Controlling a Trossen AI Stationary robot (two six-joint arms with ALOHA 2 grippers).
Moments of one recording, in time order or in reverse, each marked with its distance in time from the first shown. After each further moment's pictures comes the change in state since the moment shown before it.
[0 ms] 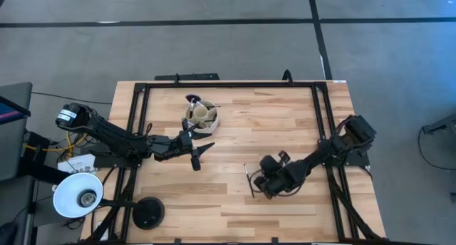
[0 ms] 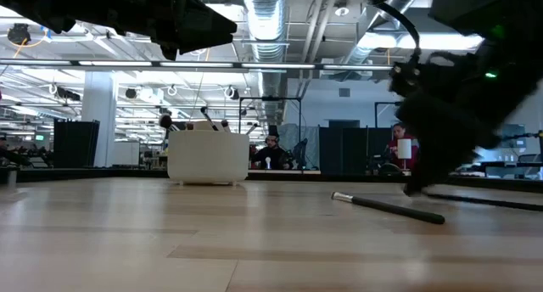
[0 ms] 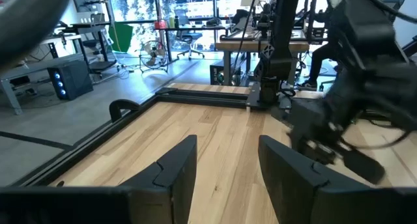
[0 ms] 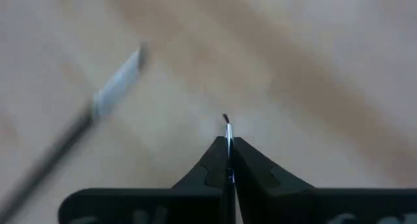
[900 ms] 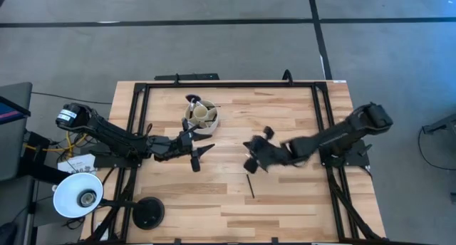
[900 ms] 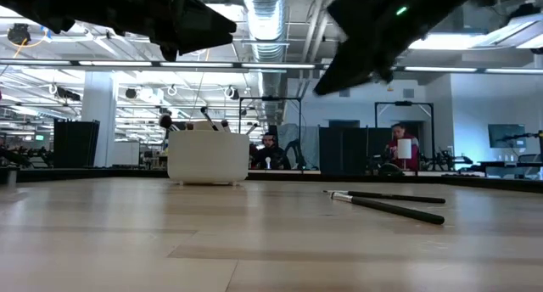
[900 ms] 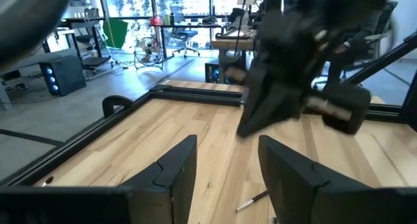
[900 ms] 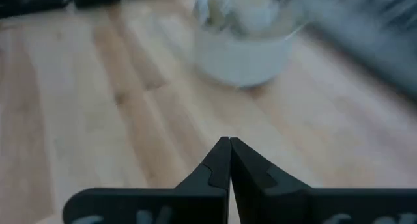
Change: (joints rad) left arm -0.007 0.000 0.000 -0.010 0.011 -0.029; right arm -0.211 -0.248 0.002 0.396 0.024 -0.743
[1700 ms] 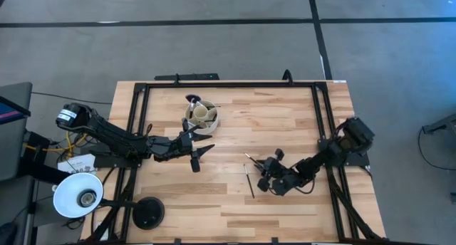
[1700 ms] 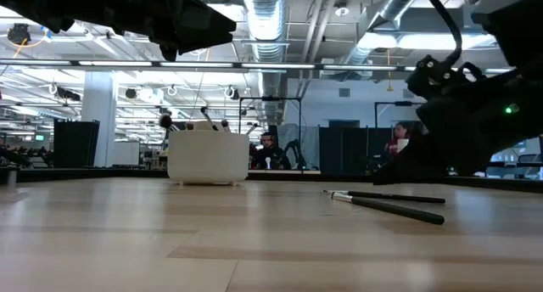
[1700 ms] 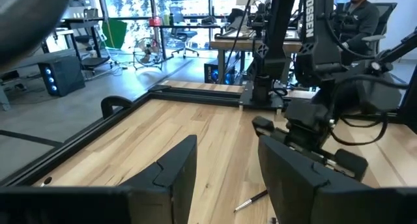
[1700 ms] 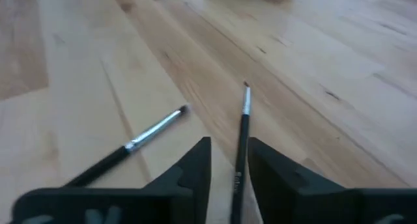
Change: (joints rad) left arm -0.005 0.000 0.000 0.002 0.000 0.000; right arm 0.260 0.285 -0.348 0.522 0.216 0.272
